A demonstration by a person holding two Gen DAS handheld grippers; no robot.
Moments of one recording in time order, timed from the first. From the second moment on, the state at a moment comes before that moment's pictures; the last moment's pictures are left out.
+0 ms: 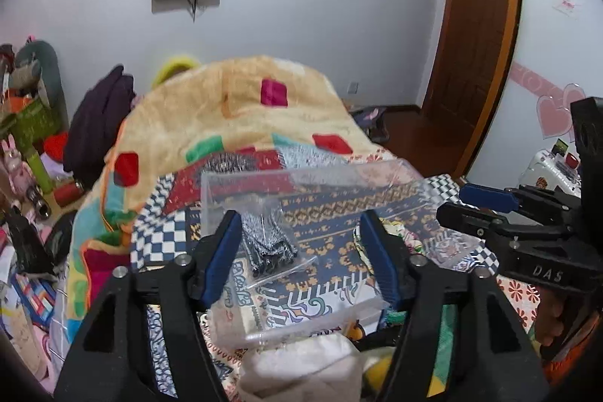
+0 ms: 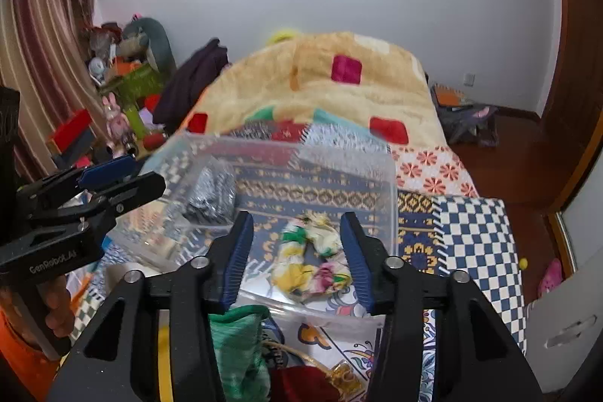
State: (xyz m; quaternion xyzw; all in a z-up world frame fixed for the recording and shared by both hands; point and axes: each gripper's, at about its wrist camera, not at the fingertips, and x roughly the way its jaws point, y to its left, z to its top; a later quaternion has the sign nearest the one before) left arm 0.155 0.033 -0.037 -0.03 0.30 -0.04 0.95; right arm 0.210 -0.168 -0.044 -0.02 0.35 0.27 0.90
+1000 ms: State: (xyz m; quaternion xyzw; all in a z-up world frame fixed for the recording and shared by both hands) left arm 0.085 0.036 -0.109 -0.03 0.34 -0.01 0.94; right arm 0.152 -0.175 -0.098 -0.05 0.40 0.31 0.86
